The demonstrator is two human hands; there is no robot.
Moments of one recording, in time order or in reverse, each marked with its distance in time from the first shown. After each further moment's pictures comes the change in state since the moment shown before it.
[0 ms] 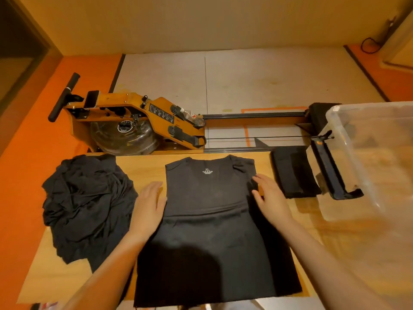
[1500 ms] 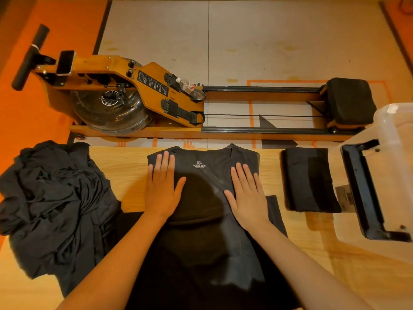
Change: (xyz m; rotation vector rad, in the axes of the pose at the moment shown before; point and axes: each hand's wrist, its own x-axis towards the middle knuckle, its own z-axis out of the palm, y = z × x) left_hand 0.089 0.025 0.082 0.334 -0.021 0.072; right_hand 0.057 0.009 0.083 -0.440 -0.090 -0.171
